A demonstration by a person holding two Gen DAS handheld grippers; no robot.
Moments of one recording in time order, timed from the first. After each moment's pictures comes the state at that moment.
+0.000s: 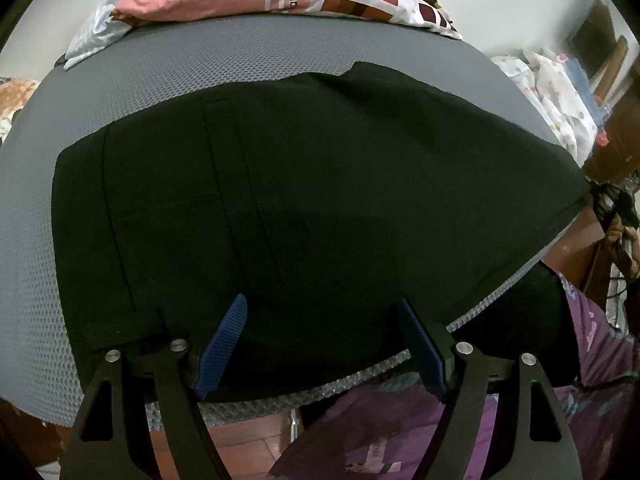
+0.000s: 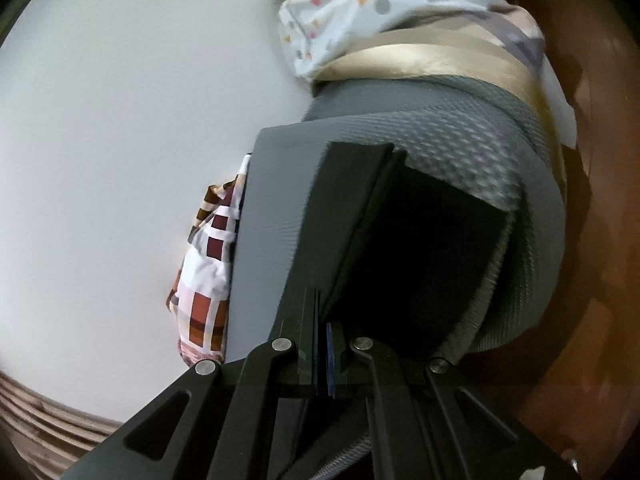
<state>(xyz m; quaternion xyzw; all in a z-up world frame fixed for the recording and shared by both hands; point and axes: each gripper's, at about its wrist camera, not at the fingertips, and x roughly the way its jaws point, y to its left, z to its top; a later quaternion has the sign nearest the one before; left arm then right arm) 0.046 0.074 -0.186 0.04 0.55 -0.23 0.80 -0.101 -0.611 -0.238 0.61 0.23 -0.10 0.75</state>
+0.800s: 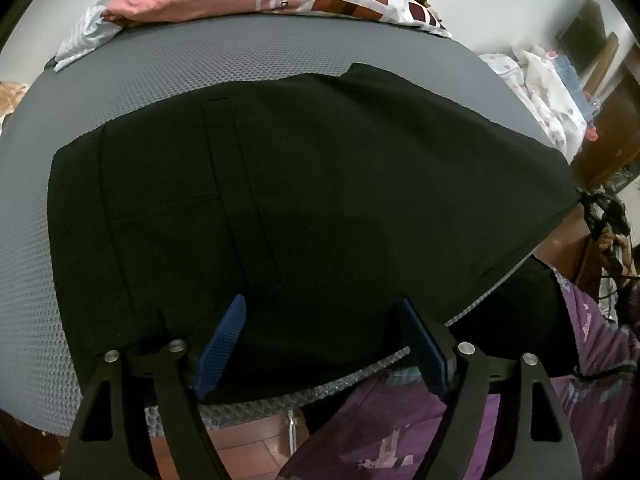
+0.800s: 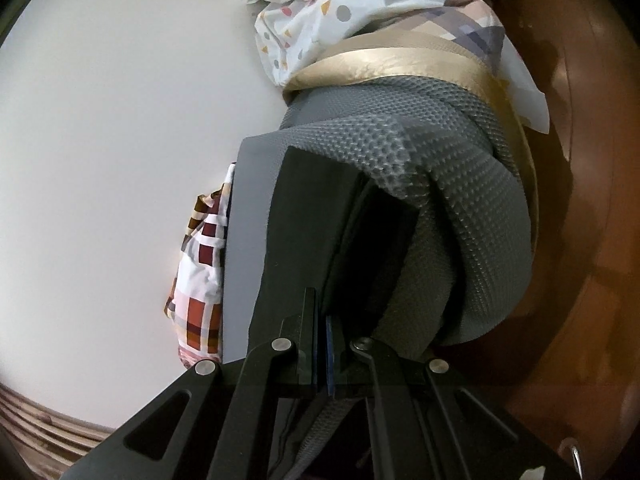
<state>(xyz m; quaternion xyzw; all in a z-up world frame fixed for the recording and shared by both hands) 0.050 0.080 -0.185 0.03 0.55 -0.26 0.79 -0.131 -0.619 -0.260 0.63 0.23 -0.11 0.74</state>
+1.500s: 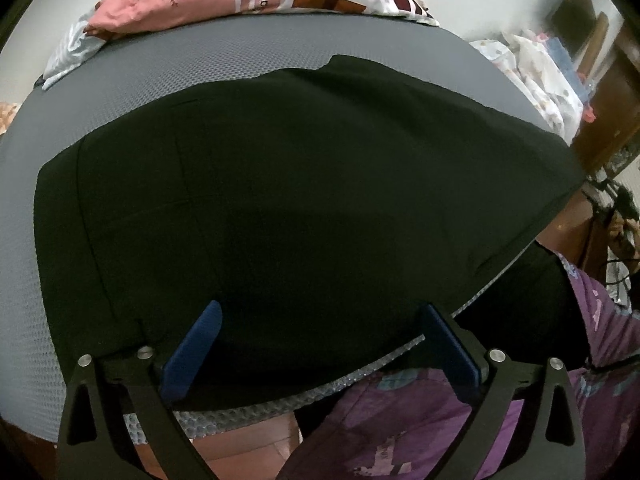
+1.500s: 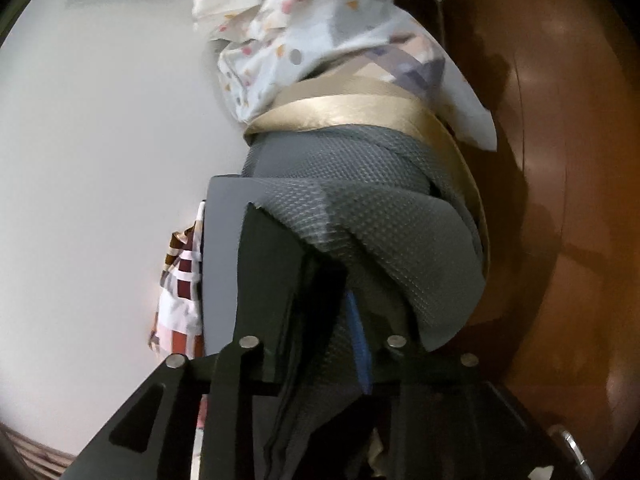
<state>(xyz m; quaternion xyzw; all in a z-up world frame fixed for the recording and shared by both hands) 0.042 0.064 -0.188 0.06 0.54 -0.27 0.79 -0.176 -0.642 -0.261 0.65 0.22 -0.18 0.71</state>
